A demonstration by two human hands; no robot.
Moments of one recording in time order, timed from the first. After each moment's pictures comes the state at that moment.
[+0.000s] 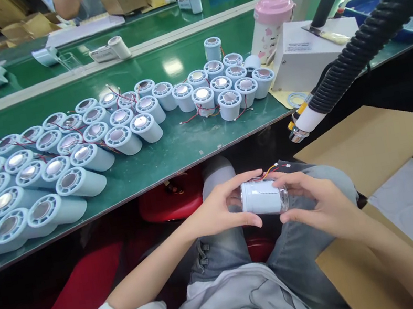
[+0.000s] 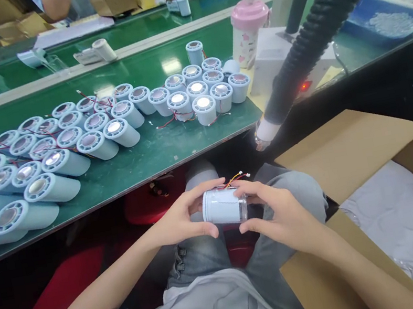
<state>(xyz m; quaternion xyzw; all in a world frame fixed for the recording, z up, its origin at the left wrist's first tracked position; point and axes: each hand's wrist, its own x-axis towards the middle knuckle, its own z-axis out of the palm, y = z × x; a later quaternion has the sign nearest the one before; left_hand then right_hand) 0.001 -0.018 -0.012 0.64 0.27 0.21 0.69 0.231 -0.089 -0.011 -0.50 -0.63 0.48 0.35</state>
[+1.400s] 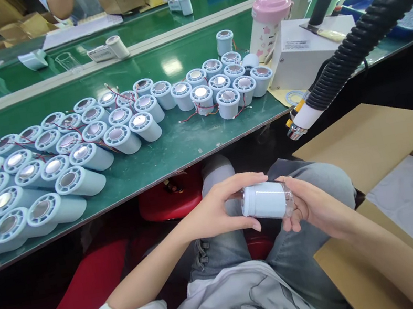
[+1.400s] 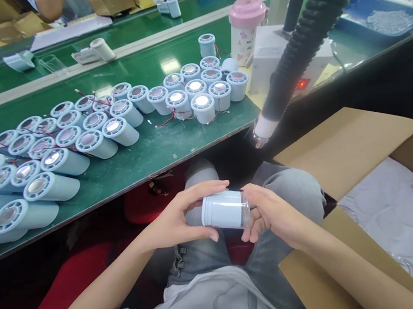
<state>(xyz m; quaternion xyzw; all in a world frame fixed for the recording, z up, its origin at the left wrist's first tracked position) -0.004 -0.019 -0.007 0.73 0.19 0.25 0.61 0.212 -0.087 -0.009 -0.47 -0.28 0.76 0.35</state>
